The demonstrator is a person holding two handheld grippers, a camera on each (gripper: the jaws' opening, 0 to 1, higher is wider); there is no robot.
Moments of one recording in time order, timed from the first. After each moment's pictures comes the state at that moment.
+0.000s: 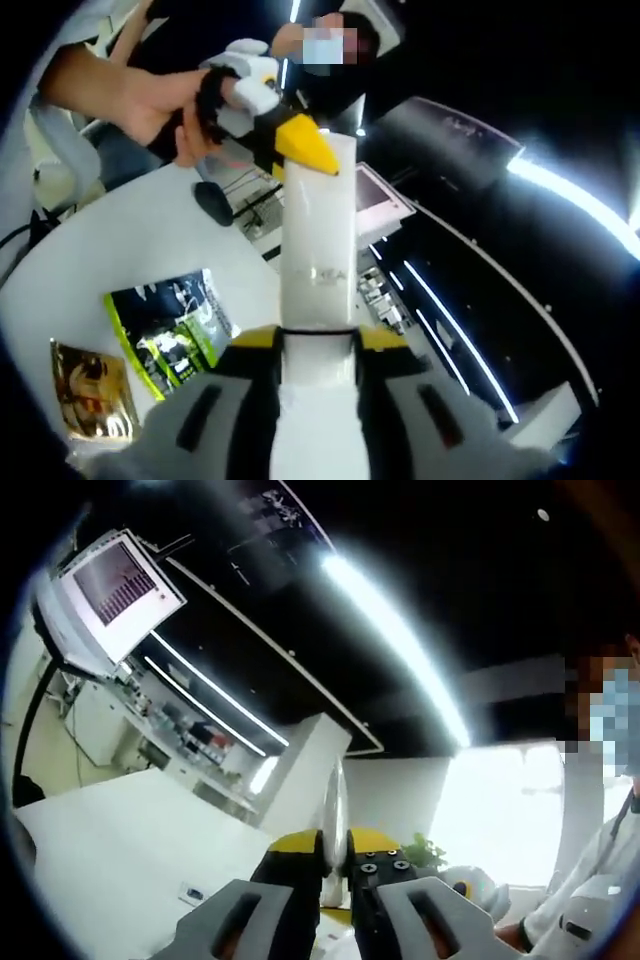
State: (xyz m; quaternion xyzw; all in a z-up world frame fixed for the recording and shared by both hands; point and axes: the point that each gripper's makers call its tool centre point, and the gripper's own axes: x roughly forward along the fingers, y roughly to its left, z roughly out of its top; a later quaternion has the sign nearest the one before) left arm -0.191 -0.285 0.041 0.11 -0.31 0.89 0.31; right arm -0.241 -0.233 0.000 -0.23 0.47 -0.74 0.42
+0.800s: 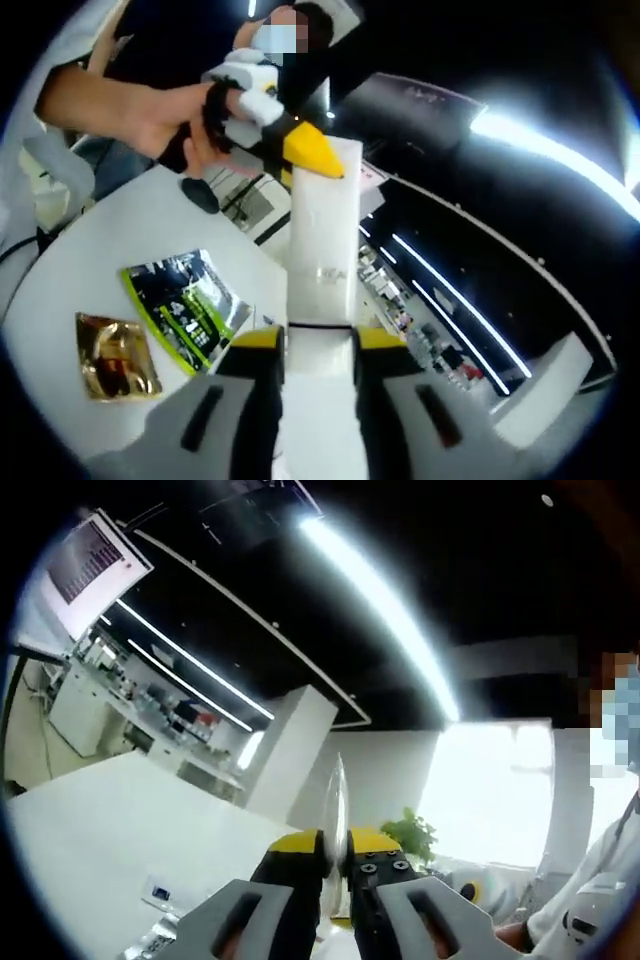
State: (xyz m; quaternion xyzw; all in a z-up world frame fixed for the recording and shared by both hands) left arm -0.225 -0.226 0.046 0.06 -0.27 0.89 0.35; right arm -0.249 -0.150 -0.014 -0.18 0.41 -0.80 0.41
